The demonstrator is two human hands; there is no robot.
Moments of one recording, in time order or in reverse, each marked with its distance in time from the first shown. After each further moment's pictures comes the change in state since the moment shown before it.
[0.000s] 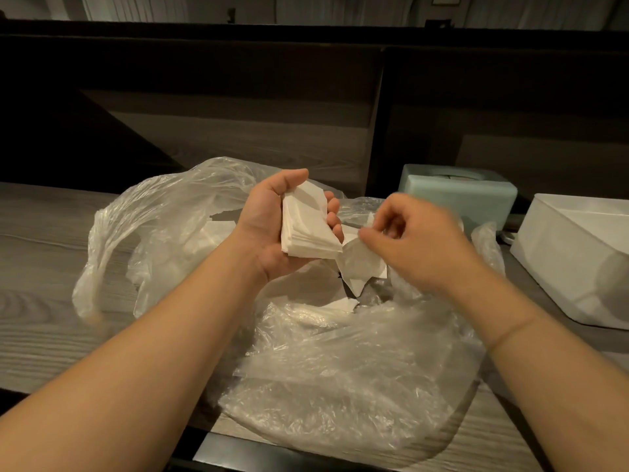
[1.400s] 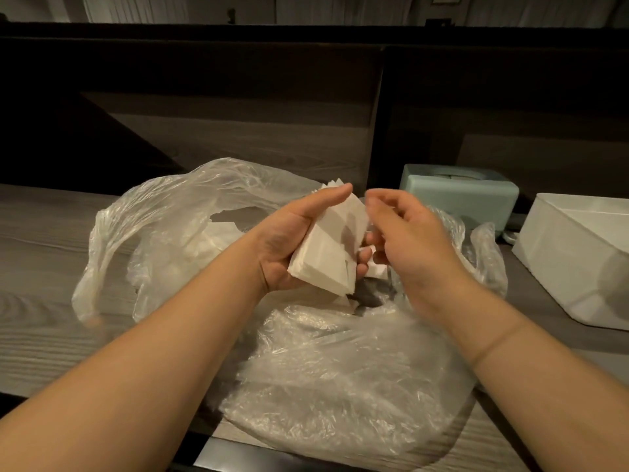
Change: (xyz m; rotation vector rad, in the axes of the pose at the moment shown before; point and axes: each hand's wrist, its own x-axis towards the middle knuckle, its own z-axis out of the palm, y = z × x) left_hand -0.006 -0.012 0.005 0.400 -0.142 -0.117; right_hand -0.008 -0.021 0.017 0.791 0.056 0.330
